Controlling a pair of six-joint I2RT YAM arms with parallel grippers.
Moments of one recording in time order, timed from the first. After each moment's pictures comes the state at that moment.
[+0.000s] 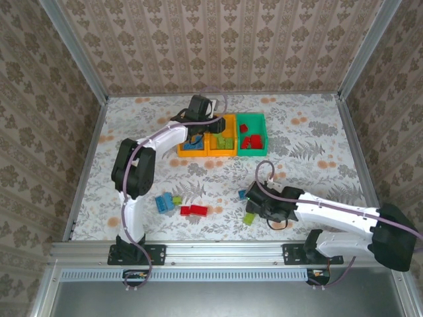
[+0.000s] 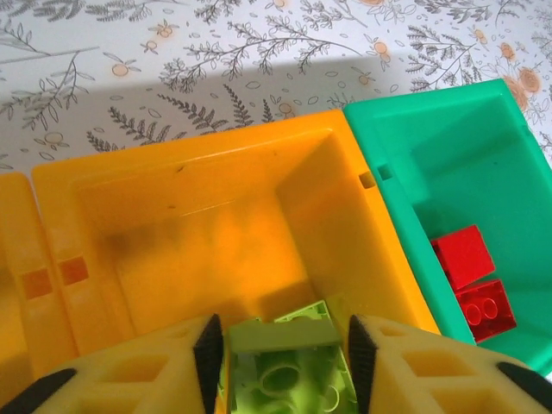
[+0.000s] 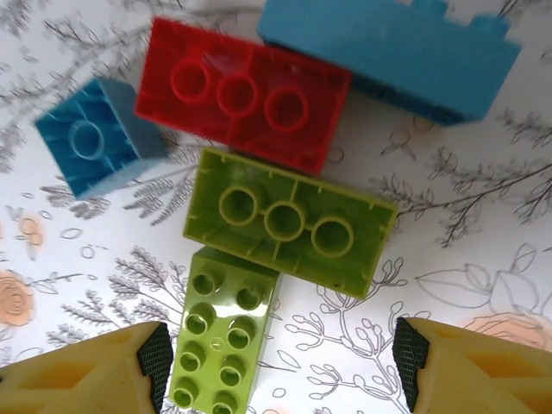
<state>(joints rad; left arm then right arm) -0.55 2.07 1.58 -0.25 0.21 -0.34 0.97 1.21 0.64 -0.74 0.22 1.29</state>
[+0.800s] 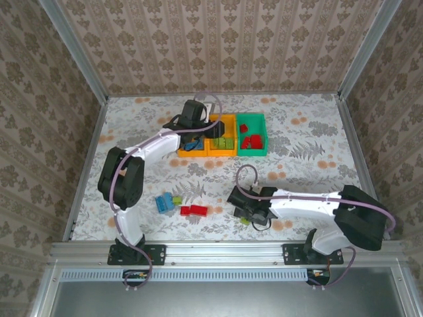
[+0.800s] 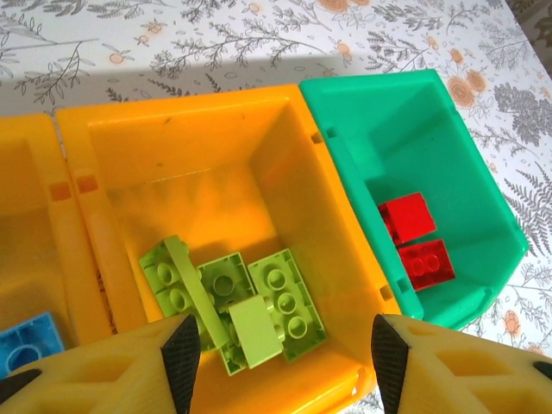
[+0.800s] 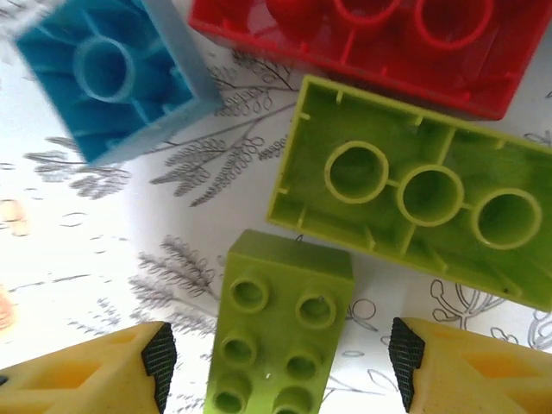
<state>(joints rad) -0.56 1.87 1.38 -0.19 0.22 -0.36 1.03 1.45 0.72 -0.65 0.19 1.34</state>
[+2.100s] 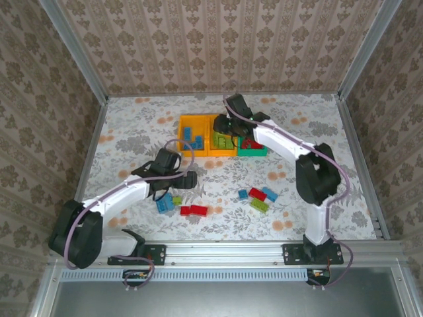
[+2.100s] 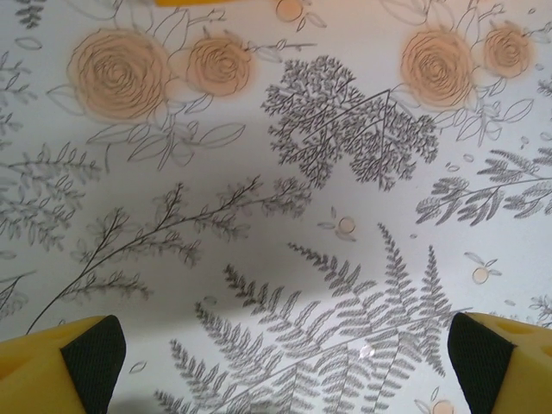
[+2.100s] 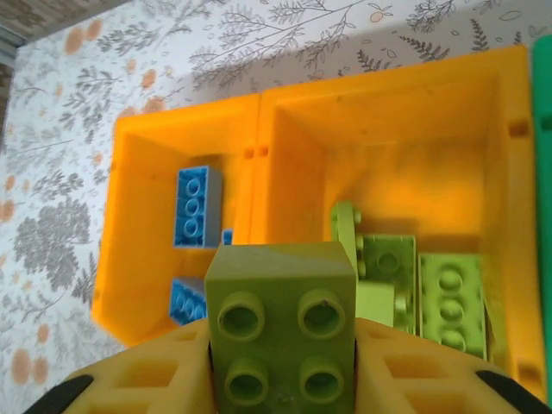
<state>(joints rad) -0.56 1.25 0.67 -0.43 0.01 -0.38 0.50 2.06 1.73 -0.48 -0.04 0.65</state>
